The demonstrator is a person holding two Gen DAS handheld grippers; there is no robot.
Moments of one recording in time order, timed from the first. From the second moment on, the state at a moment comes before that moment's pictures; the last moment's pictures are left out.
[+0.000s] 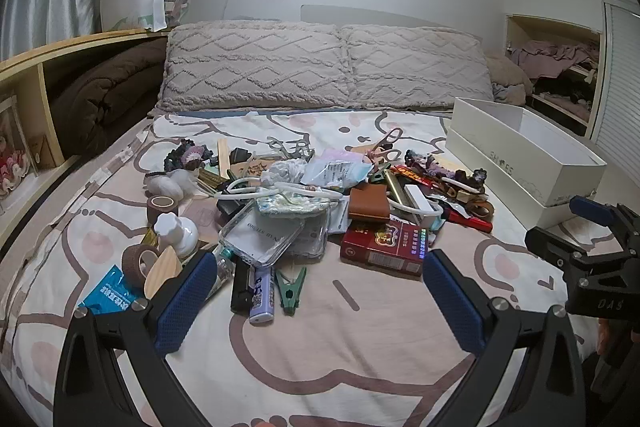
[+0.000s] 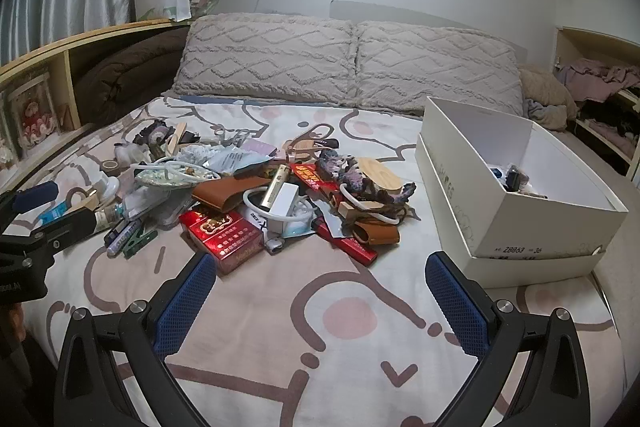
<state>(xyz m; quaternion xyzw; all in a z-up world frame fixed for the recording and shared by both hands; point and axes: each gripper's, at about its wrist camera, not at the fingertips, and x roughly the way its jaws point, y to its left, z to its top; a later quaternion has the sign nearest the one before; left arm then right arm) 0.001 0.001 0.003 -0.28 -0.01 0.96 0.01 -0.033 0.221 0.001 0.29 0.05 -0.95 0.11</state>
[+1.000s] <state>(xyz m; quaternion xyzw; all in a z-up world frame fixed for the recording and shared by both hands) -0.005 -0.096 0.016 -0.26 -0.07 0.95 -0.14 -0.041 0.216 0.007 0.28 0.09 -0.95 0.11</state>
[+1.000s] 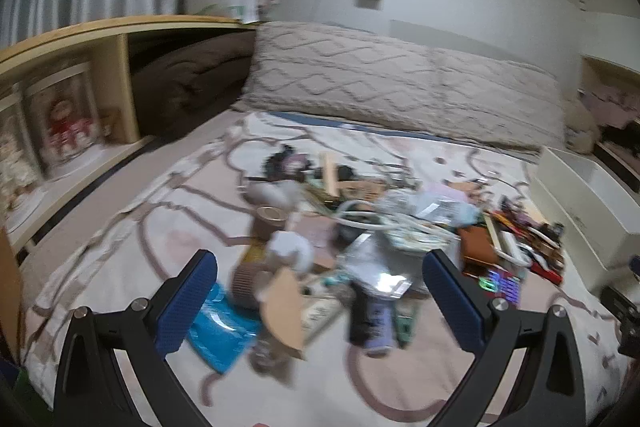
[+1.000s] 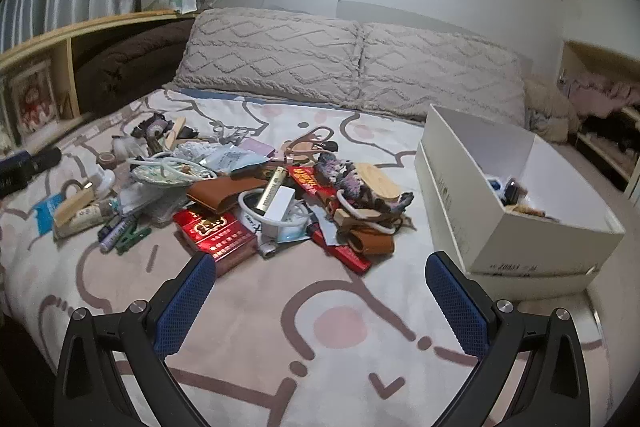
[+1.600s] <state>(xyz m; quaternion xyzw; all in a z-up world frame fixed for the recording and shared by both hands) -0.013 -0.158 -0.013 -0.33 -0.17 0.91 -0.19 -0.077 0.176 0.009 0.31 0.11 -0.92 0.24</state>
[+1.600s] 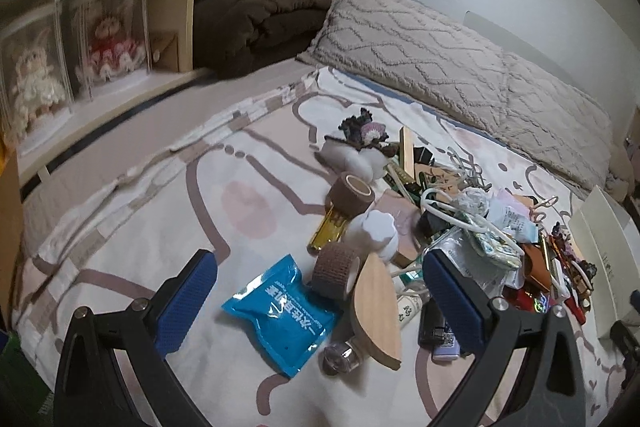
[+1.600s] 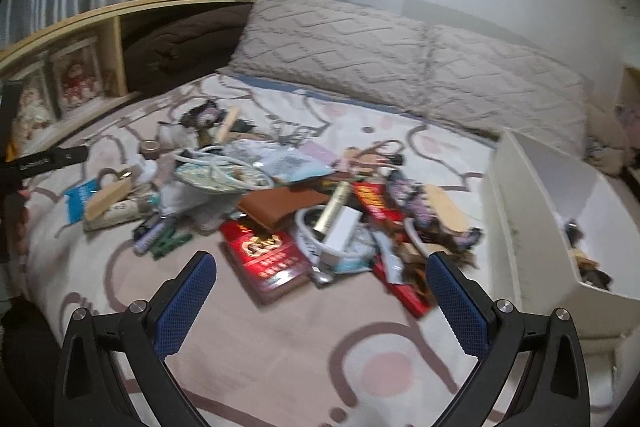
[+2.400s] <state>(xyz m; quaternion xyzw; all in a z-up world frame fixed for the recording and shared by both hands) -0.014 -0.199 -0.033 -0.34 -0.26 0.89 -0.18 -0.134 0.151 -0.044 0.37 0.10 -0.84 0.38</state>
